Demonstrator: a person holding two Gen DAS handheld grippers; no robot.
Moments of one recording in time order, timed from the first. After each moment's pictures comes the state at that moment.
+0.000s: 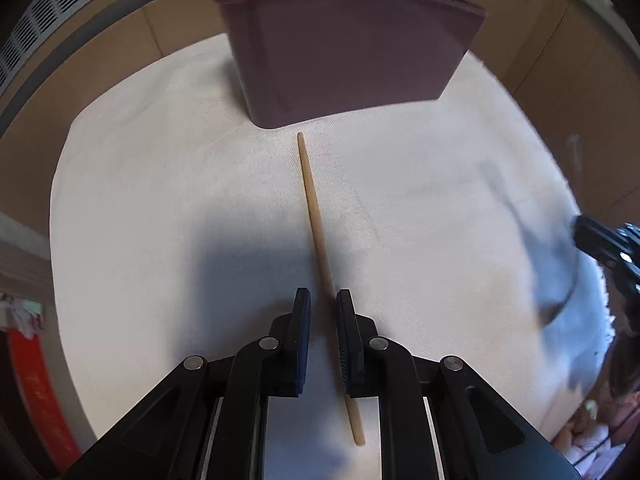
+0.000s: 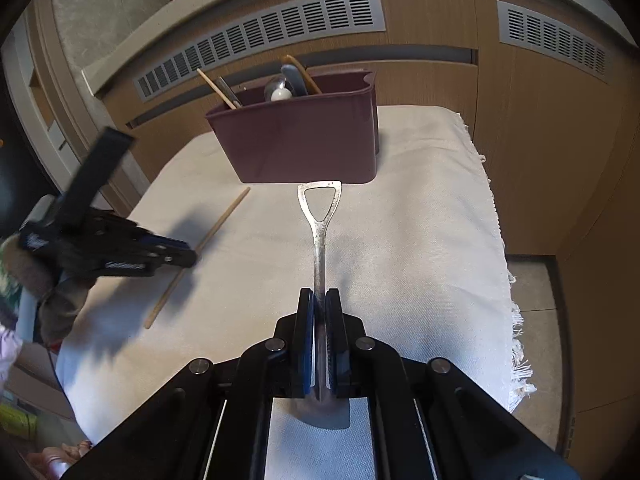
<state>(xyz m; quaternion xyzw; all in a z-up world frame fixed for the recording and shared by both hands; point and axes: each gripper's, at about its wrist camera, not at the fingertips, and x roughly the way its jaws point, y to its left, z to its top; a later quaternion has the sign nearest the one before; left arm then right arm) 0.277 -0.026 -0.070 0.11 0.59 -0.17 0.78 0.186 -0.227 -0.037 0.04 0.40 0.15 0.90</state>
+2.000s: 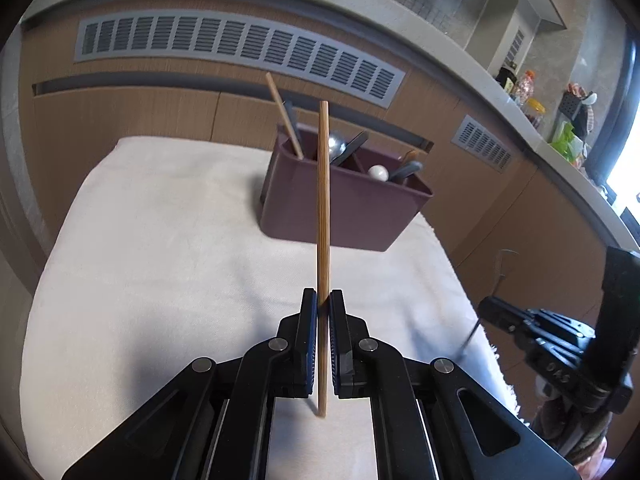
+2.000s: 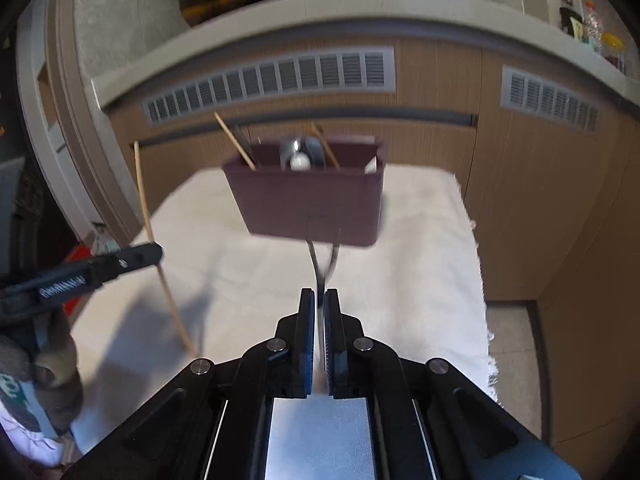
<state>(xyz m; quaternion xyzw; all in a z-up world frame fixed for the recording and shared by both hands) 0.205 0.023 -0.002 -0.12 0.36 -0.18 0.91 0.175 -0.212 0.011 0.00 0.33 0.13 0.94</state>
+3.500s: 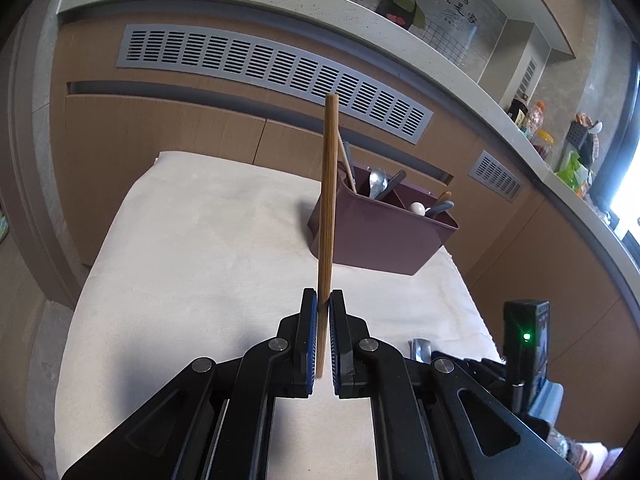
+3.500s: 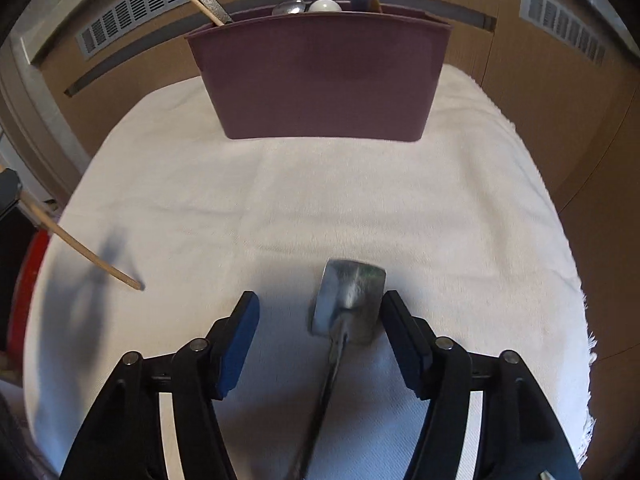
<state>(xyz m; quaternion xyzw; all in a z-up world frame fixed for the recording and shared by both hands) 0.199 0.090 -0.001 -0.15 0.34 -0.15 0.92 0.233 -0.122 -0.086 -0.01 0.47 0.03 0.88</state>
